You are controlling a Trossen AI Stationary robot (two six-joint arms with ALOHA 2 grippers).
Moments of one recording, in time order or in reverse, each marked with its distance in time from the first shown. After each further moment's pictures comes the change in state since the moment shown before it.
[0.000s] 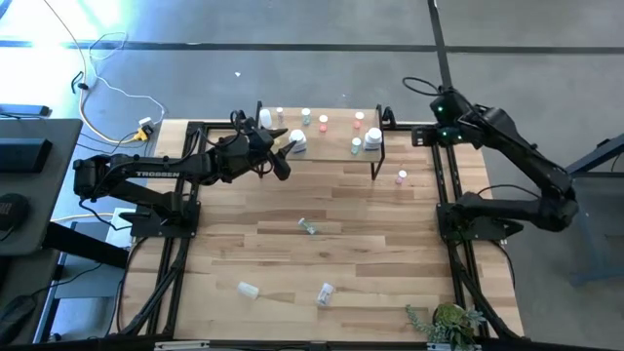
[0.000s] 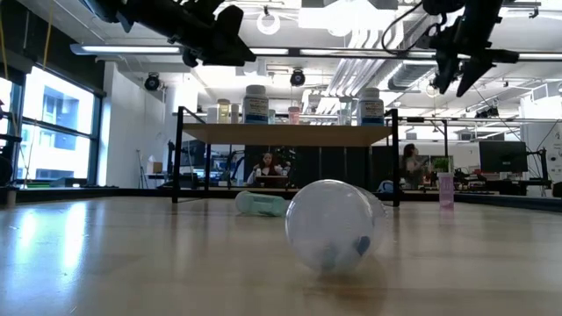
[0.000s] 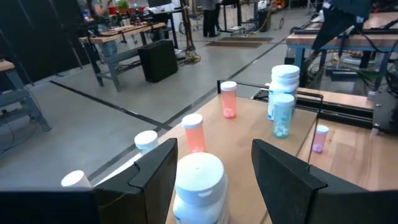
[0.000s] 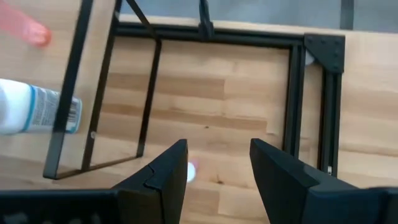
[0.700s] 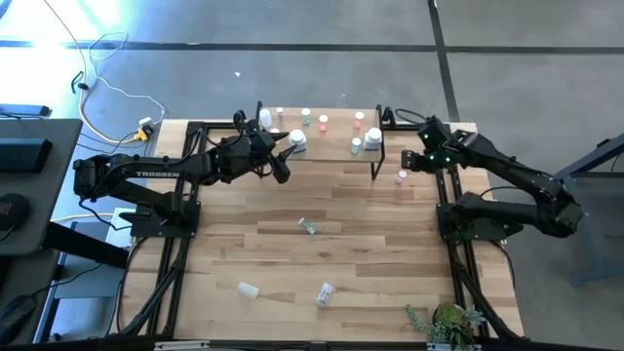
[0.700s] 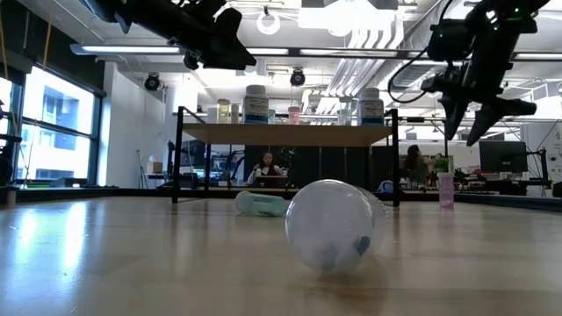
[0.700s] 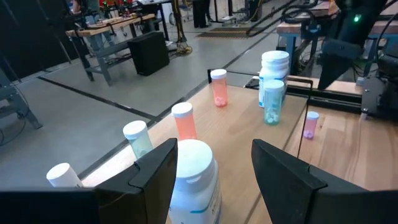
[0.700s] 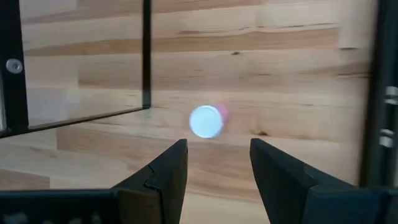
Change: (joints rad) left arm 0.000 0.000 0.000 -0.044 0.036 0.000; right arm 0.043 -0.081 -0.419 0.245 -0.219 0.207
